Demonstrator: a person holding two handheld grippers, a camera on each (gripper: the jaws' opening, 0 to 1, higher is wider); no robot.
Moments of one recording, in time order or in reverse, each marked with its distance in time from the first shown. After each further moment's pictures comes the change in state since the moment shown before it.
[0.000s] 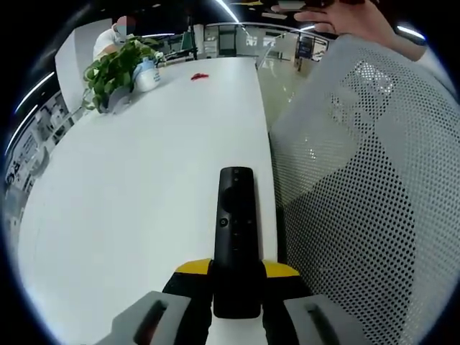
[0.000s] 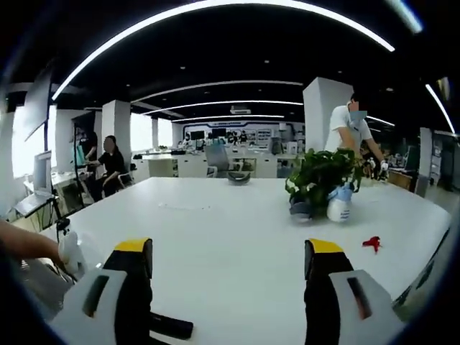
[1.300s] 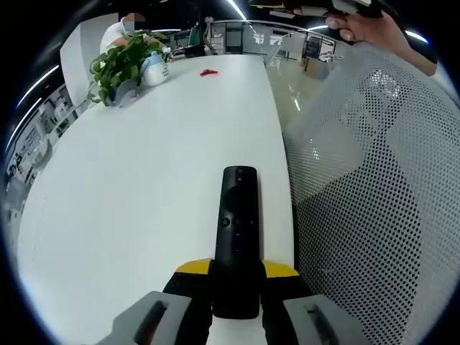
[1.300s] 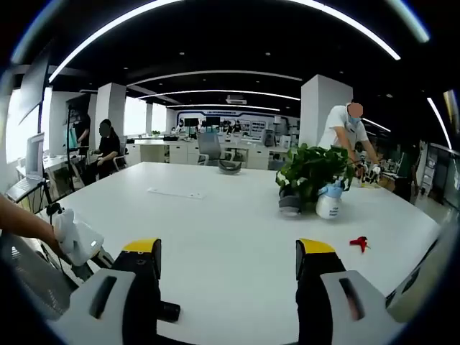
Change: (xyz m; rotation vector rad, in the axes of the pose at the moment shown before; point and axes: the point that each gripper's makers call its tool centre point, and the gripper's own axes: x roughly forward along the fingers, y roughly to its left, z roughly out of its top) left arm 0.002 0.019 0.000 -0.033 0.021 0.015; right arm -0.002 -0.014 -0.011 -0.039 0.050 -0.065
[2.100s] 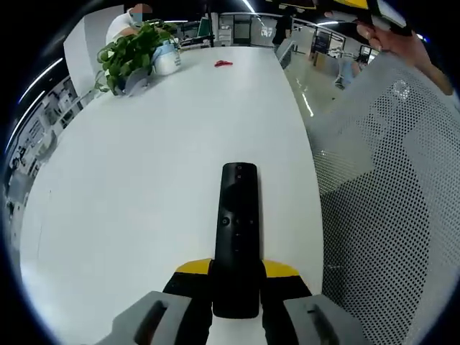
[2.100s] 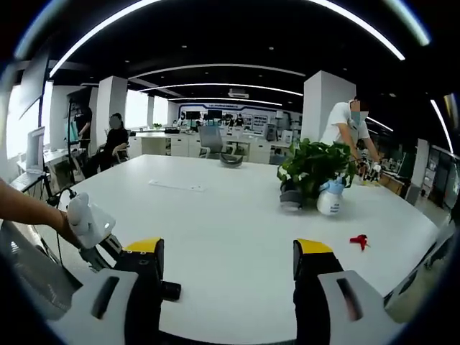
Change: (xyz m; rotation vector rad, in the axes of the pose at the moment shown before) left arm -0.002 0.035 -0.003 -0.032 0.061 0.028; right arm 0.002 0.003 -0.006 -0.022 0.039 0.008
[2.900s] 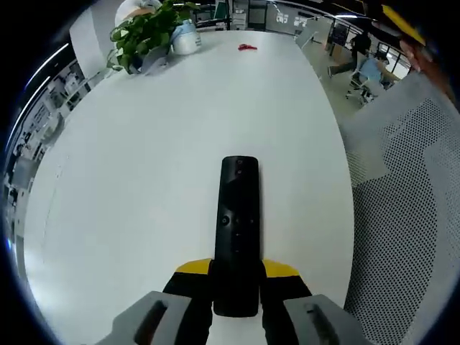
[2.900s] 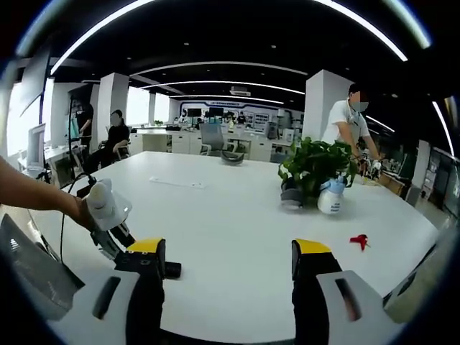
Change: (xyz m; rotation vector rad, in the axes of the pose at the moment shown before) left arm -0.003 0.040 -0.006 -0.057 0.110 0.030; right arm 0.001 0.001 -0.003 -0.012 0.017 0.005
